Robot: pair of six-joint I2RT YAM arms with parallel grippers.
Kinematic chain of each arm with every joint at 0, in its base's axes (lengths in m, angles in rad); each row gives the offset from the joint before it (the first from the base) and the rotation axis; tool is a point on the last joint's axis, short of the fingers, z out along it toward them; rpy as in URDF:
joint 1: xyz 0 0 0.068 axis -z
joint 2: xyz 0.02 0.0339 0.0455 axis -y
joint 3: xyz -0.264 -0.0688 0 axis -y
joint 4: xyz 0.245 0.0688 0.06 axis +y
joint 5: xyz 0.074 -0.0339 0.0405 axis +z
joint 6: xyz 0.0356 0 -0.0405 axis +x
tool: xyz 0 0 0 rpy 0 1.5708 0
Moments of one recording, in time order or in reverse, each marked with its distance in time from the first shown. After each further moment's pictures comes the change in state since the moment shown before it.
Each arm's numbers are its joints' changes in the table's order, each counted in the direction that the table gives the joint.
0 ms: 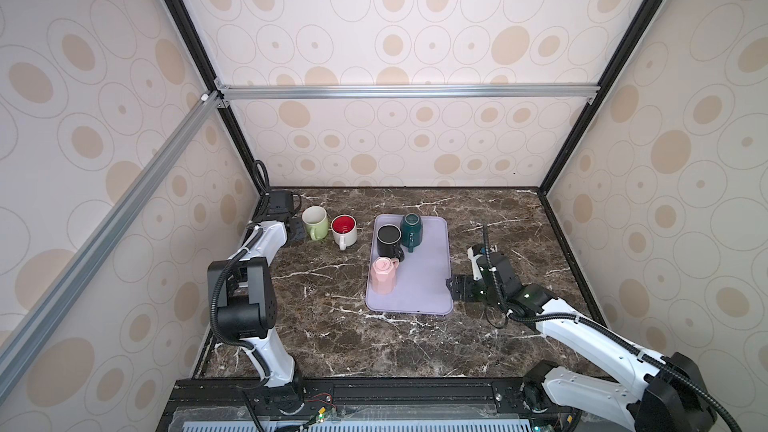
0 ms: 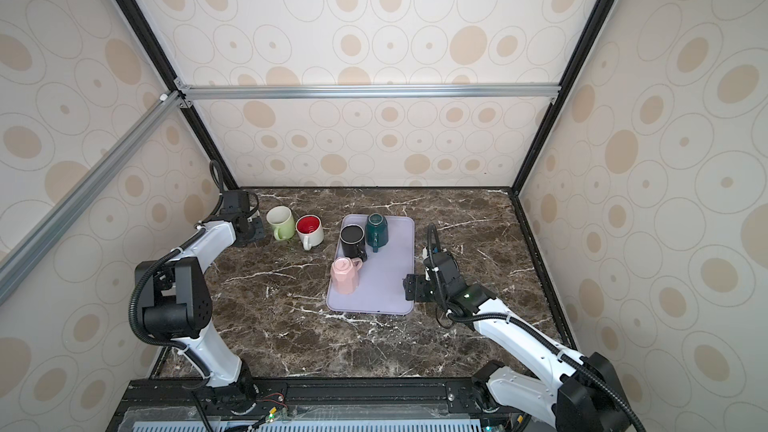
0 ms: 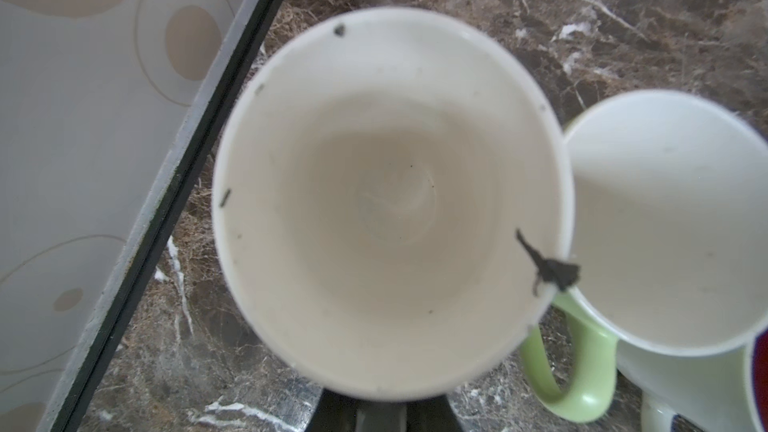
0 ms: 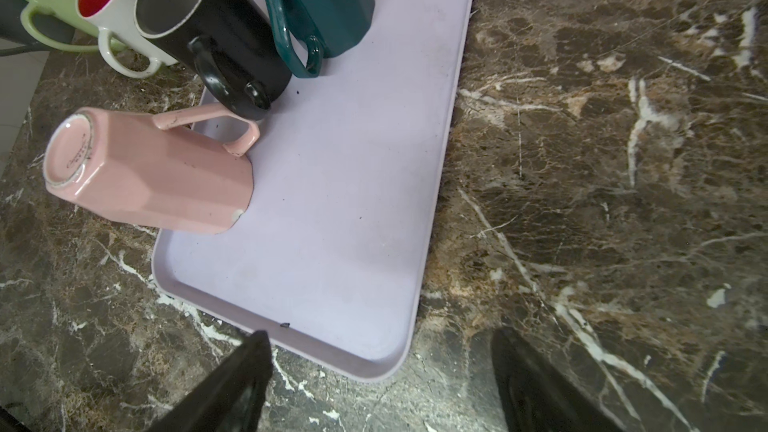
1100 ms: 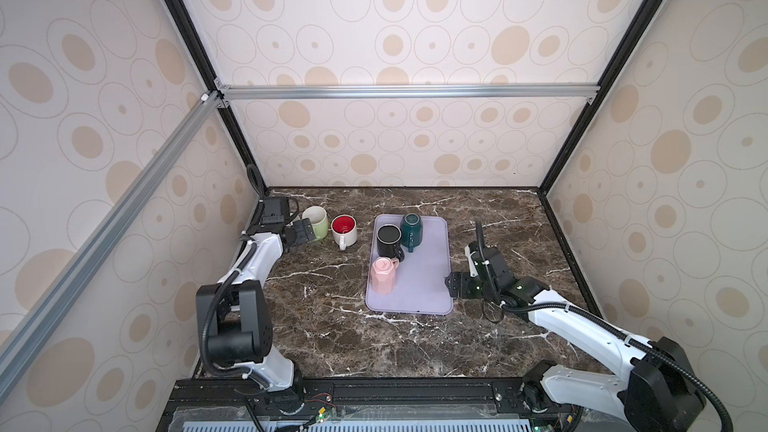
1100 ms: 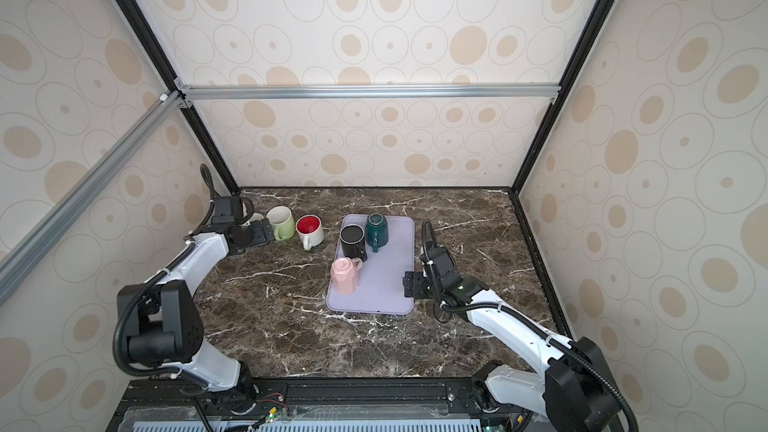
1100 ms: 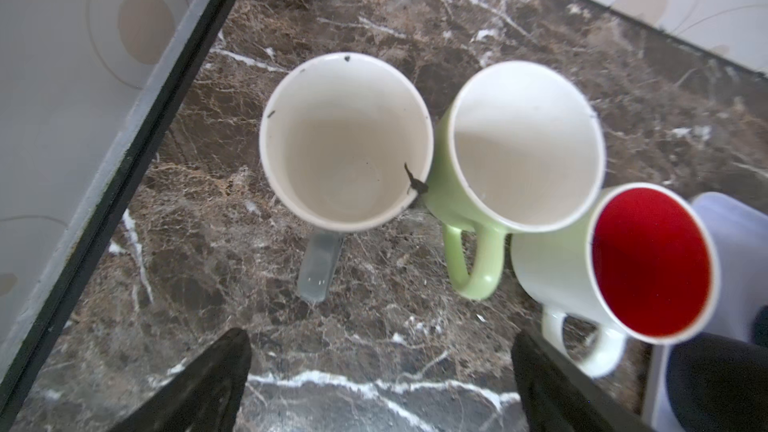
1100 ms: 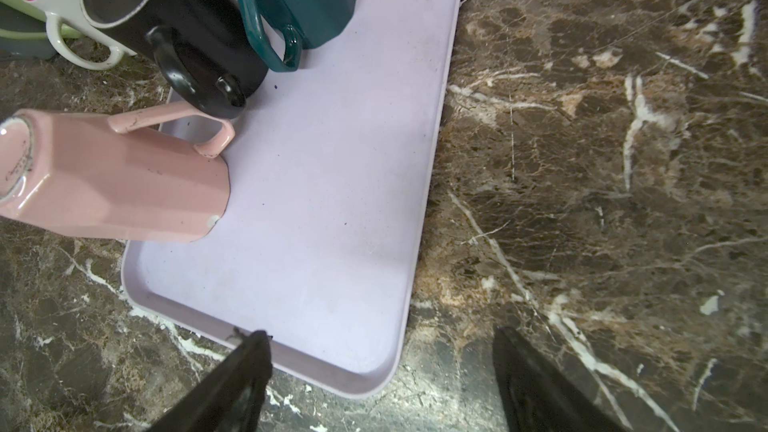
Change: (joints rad) left arm 0.006 0.254 -0.166 -0.024 -0.147 -0.028; right arm 0.013 -0.100 0.063 0.016 -0.003 -0.017
